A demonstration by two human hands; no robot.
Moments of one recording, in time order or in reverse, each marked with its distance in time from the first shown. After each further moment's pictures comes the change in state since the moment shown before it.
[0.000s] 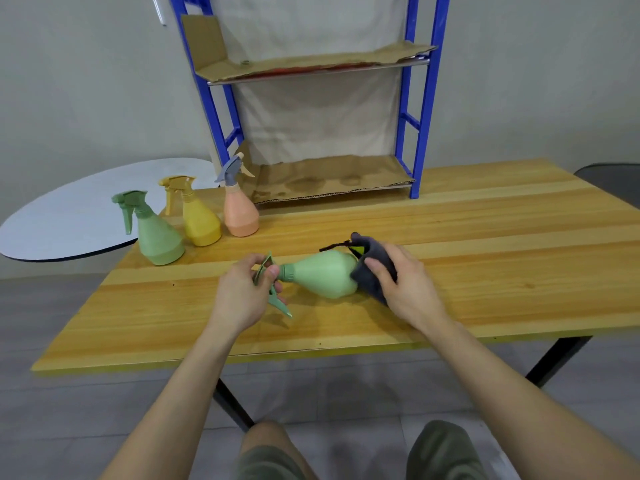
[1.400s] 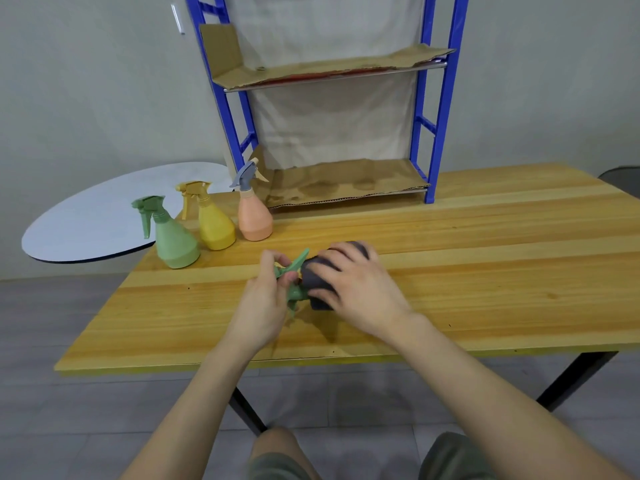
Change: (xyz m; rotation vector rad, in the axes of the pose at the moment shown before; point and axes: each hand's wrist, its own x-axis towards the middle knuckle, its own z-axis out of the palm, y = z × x) left_hand -0.017 0.007 0.000 0.057 0.005 0.251; right_hand 0.021 -0.066 0.048 -0.495 -0.110 -0.516
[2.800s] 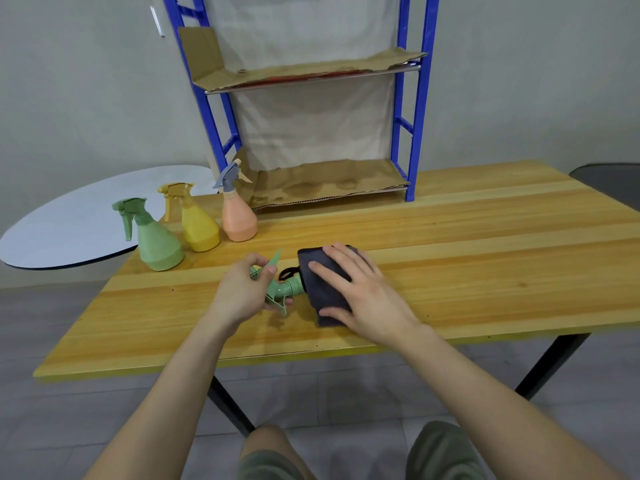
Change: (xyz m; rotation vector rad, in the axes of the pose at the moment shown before) left_hand 0.018 0.008 -0.005 -0.370 -0.129 -0.389; right_hand -0.048 0.026 0.004 0.106 -0.011 -0.003
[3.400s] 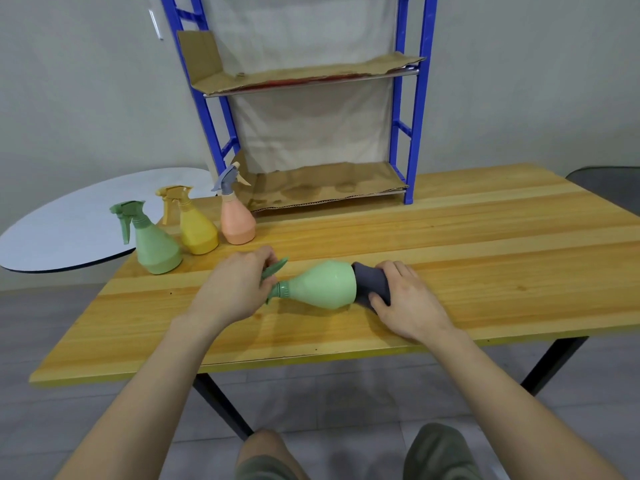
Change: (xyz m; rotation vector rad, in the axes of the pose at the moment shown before) left_hand 0.008 0.023 -0.018 1.039 0.040 0.448; right_hand -0.030 0.038 -0.015 0.120 -0.084 0.527
